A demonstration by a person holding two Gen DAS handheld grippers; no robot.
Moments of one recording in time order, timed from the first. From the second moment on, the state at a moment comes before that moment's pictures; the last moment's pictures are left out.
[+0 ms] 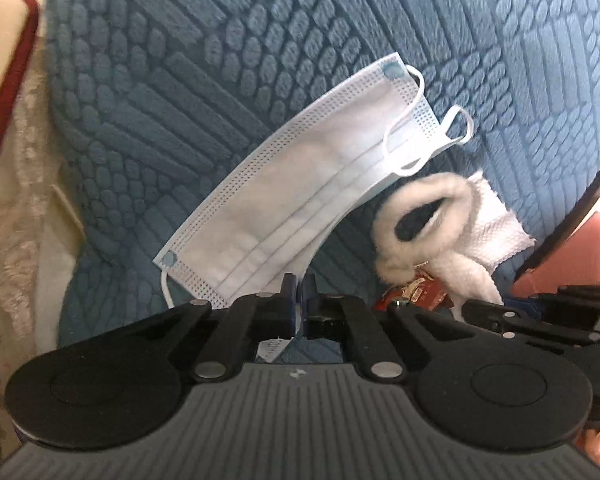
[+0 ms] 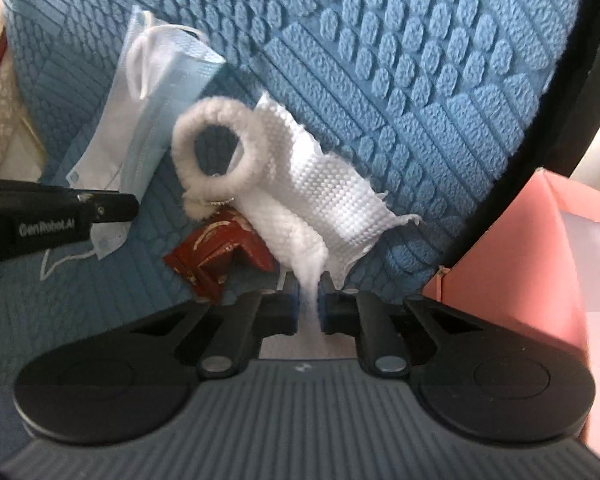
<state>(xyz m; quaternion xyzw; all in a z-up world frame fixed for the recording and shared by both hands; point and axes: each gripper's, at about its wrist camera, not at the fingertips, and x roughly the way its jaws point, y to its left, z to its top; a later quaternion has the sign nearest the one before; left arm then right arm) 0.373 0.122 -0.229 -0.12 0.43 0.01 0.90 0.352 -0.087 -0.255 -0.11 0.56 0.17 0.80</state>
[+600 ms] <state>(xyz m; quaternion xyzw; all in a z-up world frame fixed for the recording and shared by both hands) 0.289 0.124 -0.182 -0.19 0.41 0.01 0.89 0.307 -0.094 -0.186 -0.07 0.52 0.19 0.83</state>
